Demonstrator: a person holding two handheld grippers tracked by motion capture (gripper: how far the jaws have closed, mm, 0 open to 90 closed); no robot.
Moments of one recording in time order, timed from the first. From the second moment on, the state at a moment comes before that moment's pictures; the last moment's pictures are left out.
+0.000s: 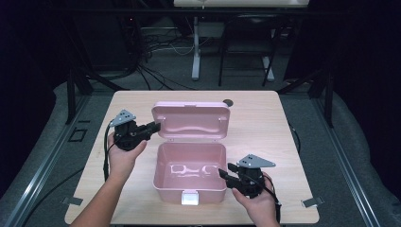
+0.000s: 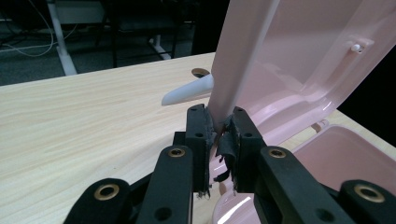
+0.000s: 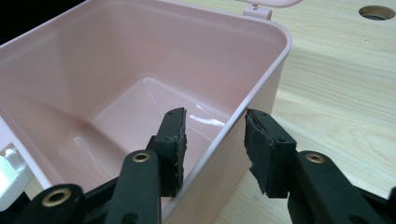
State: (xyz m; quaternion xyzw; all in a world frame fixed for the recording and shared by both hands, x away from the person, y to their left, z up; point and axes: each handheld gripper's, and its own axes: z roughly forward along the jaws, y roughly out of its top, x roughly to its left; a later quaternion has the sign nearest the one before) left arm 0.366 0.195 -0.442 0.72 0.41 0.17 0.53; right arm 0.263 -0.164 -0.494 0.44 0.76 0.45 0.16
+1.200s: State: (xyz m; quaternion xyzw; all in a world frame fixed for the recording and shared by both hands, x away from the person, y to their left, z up) left arm 0.386 0.195 -0.437 0.73 0.44 0.15 0.50; right arm 0.263 -0.162 -0.495 0.44 0.76 0.45 0.16
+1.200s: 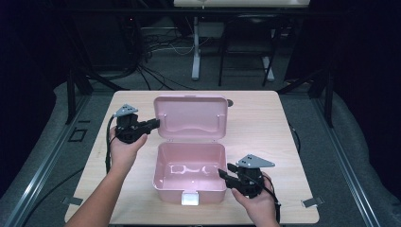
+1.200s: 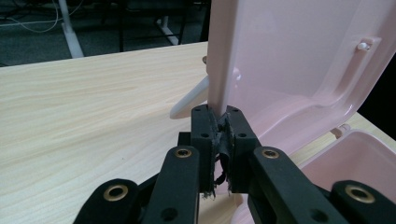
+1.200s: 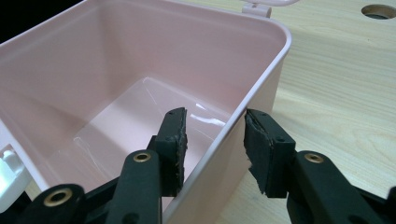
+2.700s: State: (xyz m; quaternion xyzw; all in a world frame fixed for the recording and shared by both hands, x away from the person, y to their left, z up) left arm 0.411 0.202 -0.447 0.71 0.50 0.08 0.49; right arm 0.258 -0.159 -0.495 0.44 0.76 0.45 0.15
